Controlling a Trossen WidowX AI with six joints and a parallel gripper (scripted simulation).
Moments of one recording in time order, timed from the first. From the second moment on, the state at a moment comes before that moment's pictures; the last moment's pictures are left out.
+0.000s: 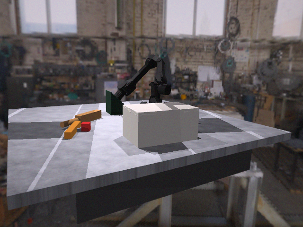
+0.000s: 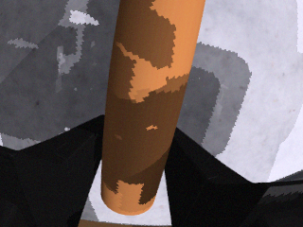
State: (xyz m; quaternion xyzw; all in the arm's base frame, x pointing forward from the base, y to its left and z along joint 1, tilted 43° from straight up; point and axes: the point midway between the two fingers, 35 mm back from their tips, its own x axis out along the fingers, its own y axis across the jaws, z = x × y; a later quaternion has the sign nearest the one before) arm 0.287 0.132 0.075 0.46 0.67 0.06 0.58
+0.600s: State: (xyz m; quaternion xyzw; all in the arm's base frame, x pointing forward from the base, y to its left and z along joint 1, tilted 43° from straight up) arm 0.276 0.140 0.081 0.46 0.67 0.06 0.58
